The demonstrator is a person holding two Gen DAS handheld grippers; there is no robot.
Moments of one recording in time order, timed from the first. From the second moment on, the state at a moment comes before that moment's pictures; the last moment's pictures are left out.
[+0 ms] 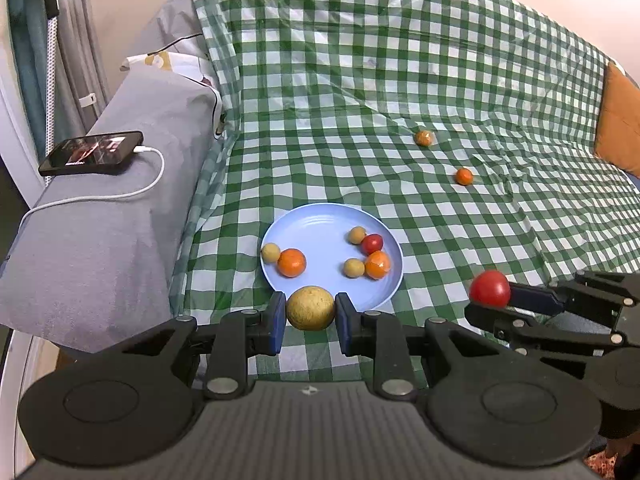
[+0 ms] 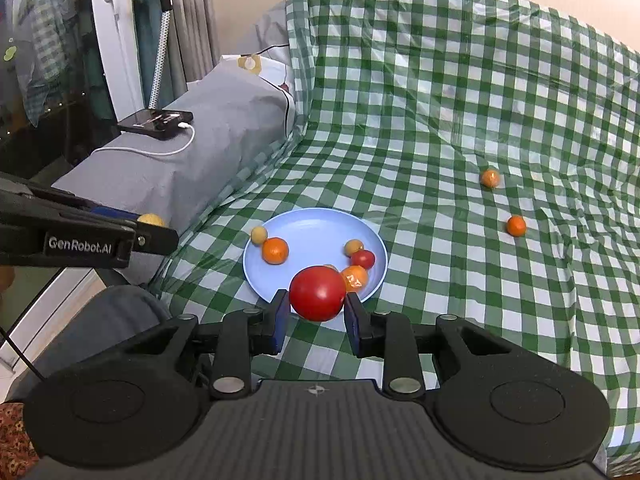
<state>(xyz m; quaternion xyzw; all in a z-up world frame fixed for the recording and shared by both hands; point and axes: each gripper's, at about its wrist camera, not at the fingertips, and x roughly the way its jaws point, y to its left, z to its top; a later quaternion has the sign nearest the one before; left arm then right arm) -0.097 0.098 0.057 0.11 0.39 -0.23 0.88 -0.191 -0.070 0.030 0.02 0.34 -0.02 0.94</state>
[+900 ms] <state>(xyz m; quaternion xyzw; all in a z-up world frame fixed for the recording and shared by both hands) 0.001 0.063 0.018 0.12 0.42 -0.21 0.87 -0.097 -0.089 -0.006 0.04 0.38 -0.02 0.93</state>
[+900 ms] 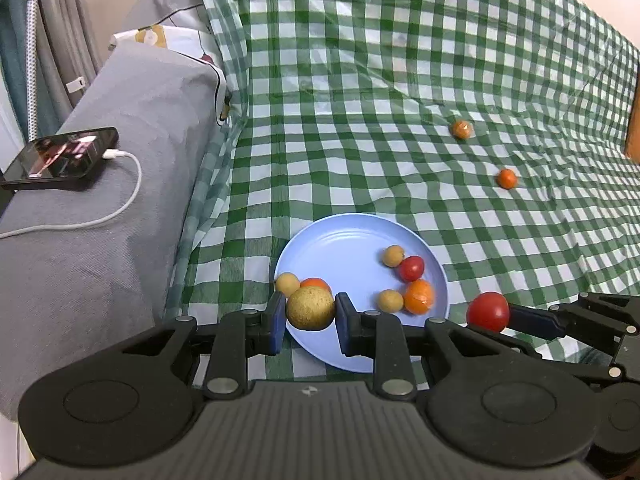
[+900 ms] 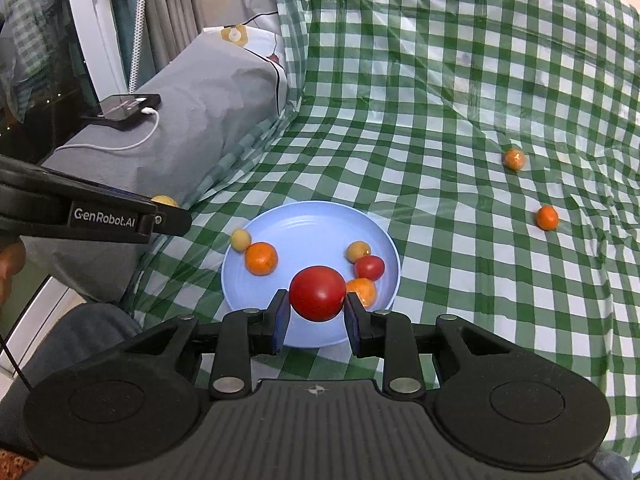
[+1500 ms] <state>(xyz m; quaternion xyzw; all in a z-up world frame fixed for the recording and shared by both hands) 0.064 0.026 -0.043 0.14 0.47 -0.22 0.85 -0.027 -0.109 -0.055 0.02 0.41 -0.01 0.91</state>
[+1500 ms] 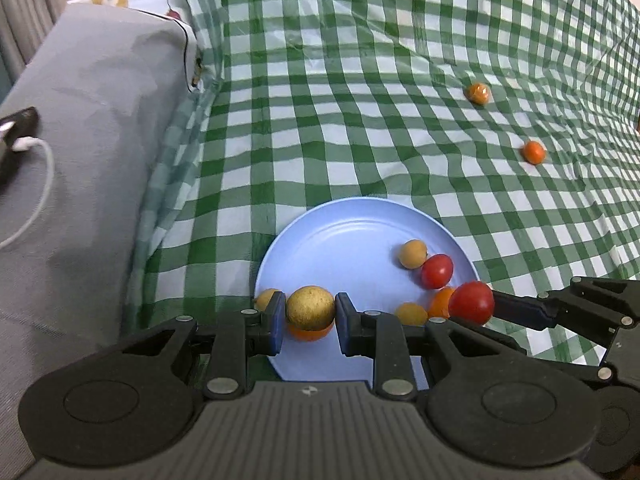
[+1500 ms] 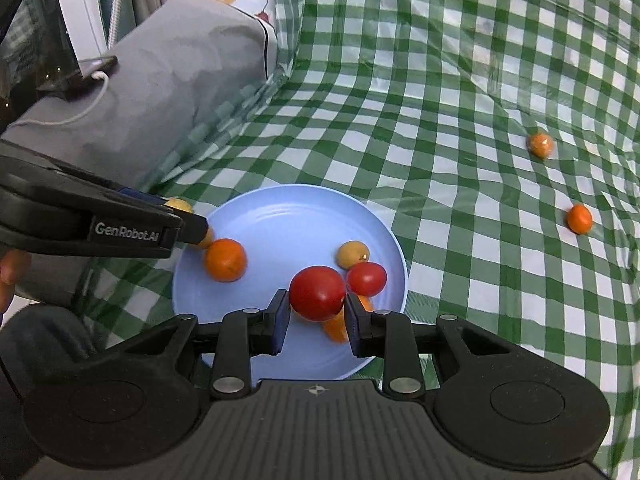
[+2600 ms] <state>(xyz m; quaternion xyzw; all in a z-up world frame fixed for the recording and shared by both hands) -0.056 0.089 -0.006 0.12 0.46 -0.19 0.86 -0.120 -0.091 -0.022 0.05 0.45 -0.03 0.89</state>
